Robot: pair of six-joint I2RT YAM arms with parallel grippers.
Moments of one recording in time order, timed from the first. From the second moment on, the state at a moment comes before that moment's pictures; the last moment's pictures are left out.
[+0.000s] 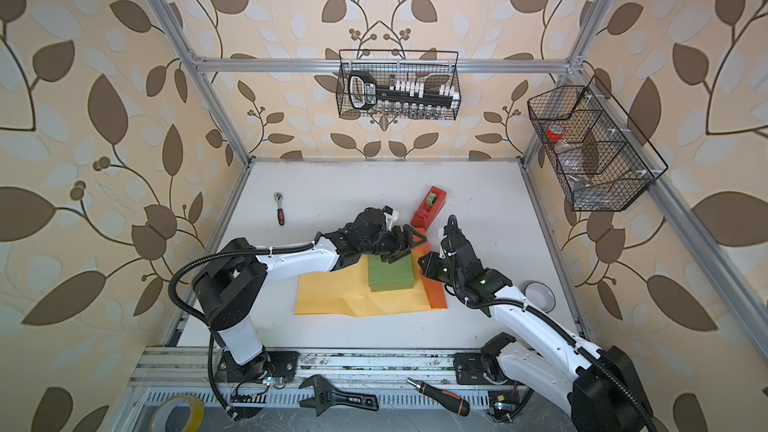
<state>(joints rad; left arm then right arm) -0.82 1.76 1.08 0.17 0.38 -1.21 0.52 0.99 0.53 -0.26 -0.10 0.78</state>
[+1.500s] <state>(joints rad) -0.72 1.86 1.18 0.10 0.54 -0.97 0.46 0.89 0.54 -0.30 -0.25 0.57</state>
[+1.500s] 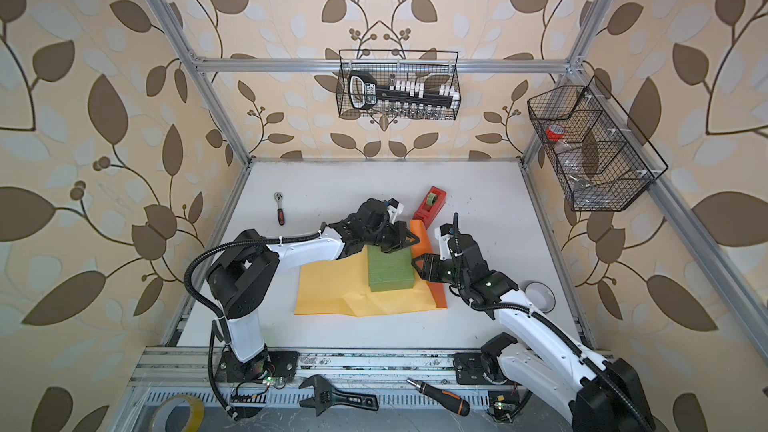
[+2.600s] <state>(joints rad) -0.46 1.76 1.10 -0.20 0.81 -0.61 0.44 1.18 0.58 -0.15 -0.19 0.52</state>
